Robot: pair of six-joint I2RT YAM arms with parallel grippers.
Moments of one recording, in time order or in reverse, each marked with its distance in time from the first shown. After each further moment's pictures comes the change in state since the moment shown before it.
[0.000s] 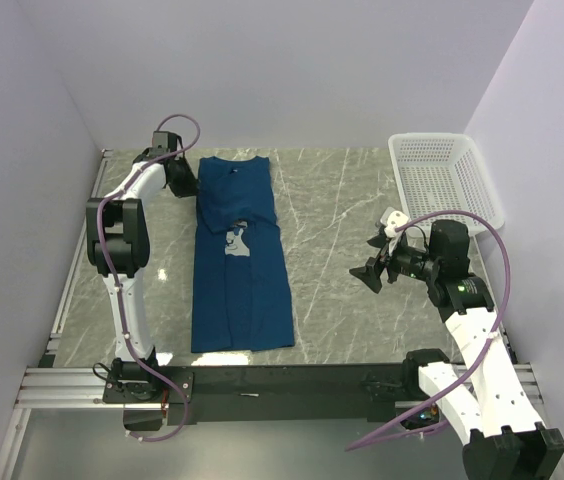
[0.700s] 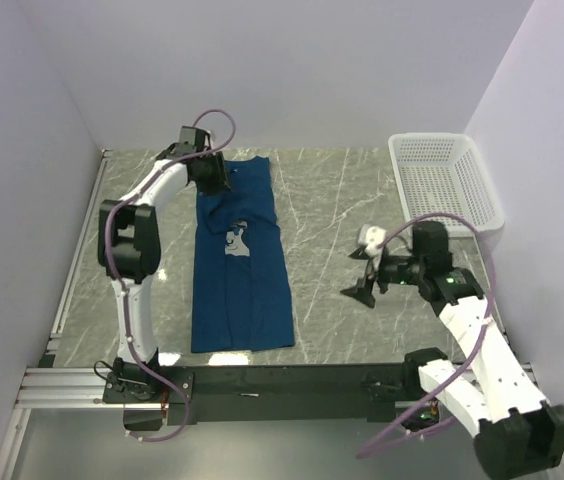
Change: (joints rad) left arm -0.146 -0.026 0.049 -0.033 0.090 0.133; right arm 0.079 0.066 0.000 -0.101 -0.091 -0.195
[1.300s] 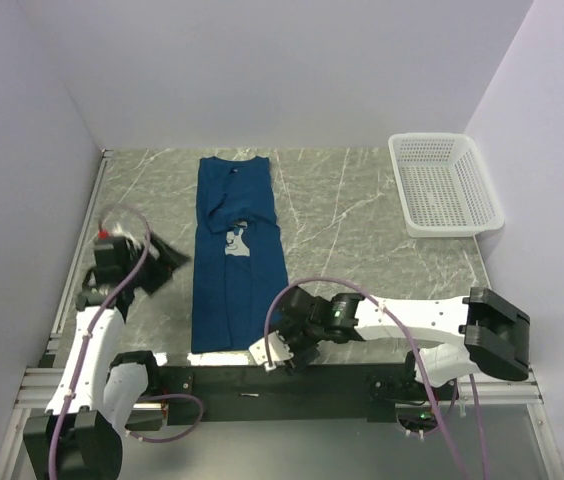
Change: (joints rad) left arm 0.295 -1.355 -1.231 0.124 0.122 -0.318; right arm 1.032 0.527 0.028 0.150 0.555 -0.235
